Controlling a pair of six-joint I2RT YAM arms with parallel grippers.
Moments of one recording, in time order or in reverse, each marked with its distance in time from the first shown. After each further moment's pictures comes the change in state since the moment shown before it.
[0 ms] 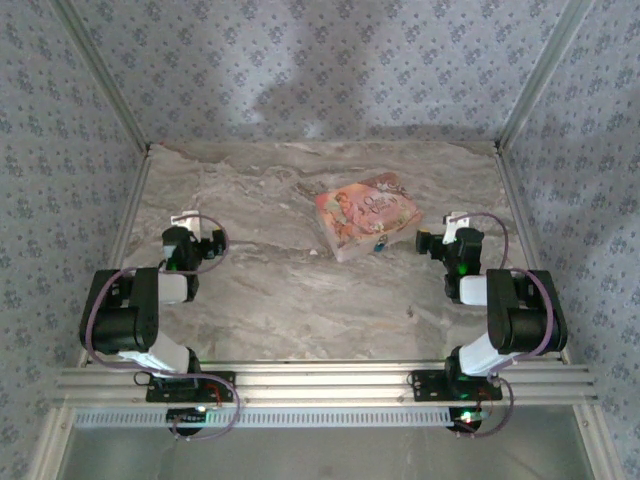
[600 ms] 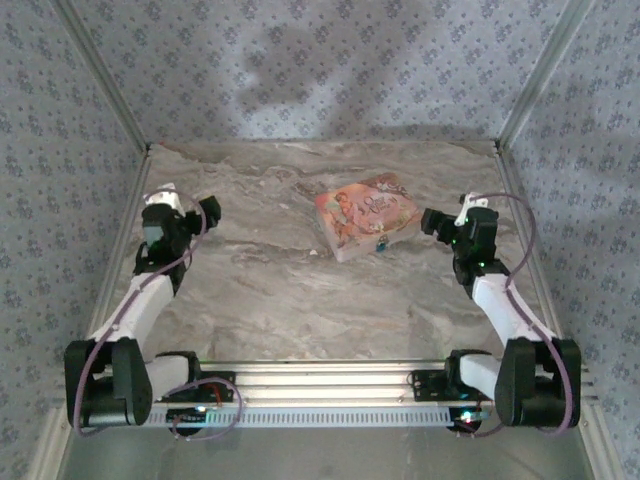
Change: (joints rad) left arm -0.040 -0.407 0.212 -0.522 0.085 -0.339; right arm 0.032 -0.409 0.213 -0.636 -0.001 0.266
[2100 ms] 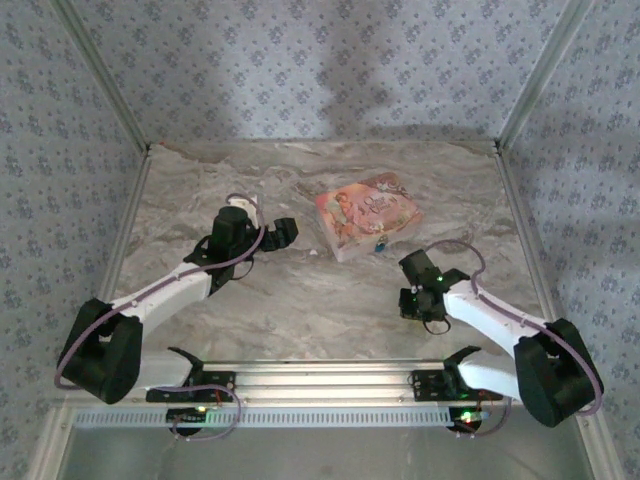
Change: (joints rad) left arm -0.477 0.164 0.067 -0.042 0.081 -0.238; right arm 0.490 0.057 -0.065 -0.765 0.058 0.342
